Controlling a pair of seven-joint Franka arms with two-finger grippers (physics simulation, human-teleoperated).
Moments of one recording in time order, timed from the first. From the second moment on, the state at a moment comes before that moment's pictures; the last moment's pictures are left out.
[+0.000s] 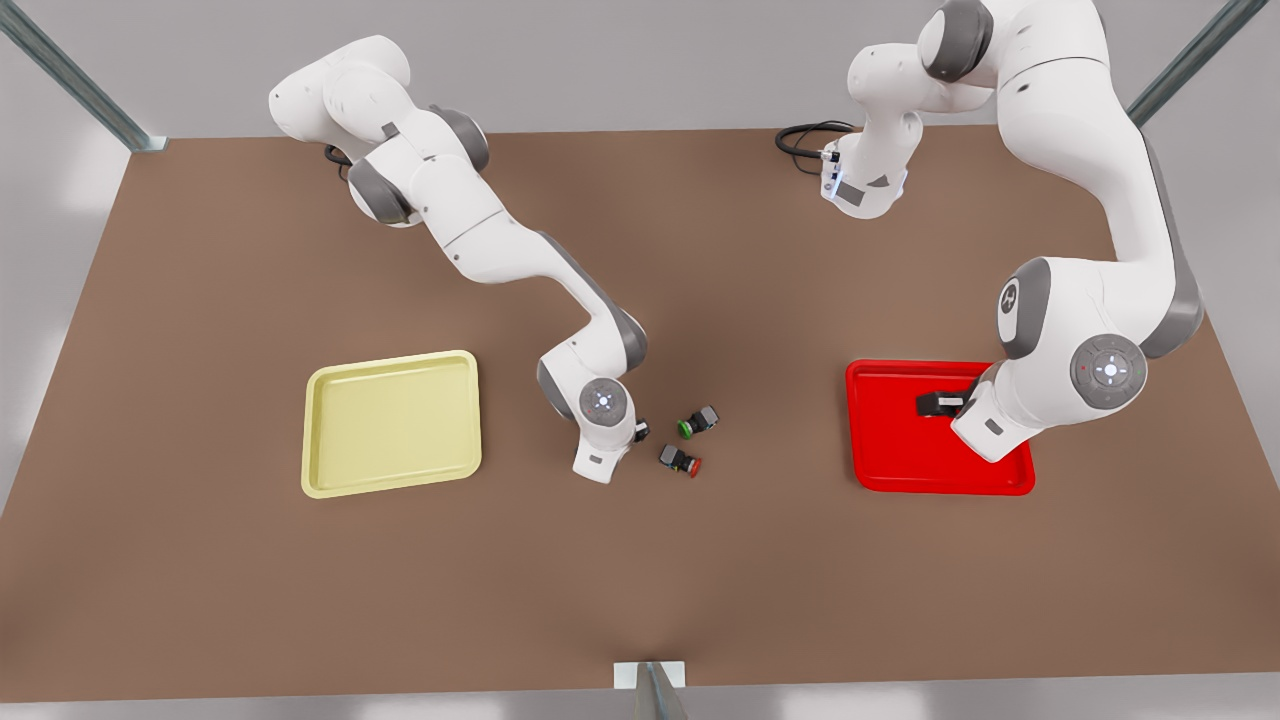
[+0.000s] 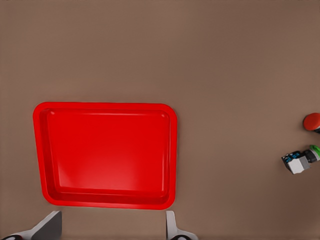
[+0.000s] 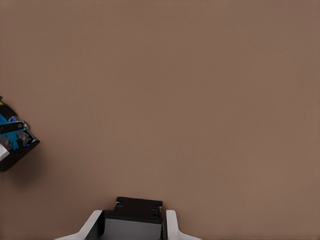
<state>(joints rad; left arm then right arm) -0.11 0.43 -0.01 -1.33 0.04 1.56 -0.08 0.67 1.06 -0.01 -1.07 0.05 2.10 0.23</state>
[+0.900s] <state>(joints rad) -0.13 0.43 -0.02 -1.33 0.03 1.55 -0.19 0.55 0.79 0.02 -1.39 0.05 2.14 0.12</state>
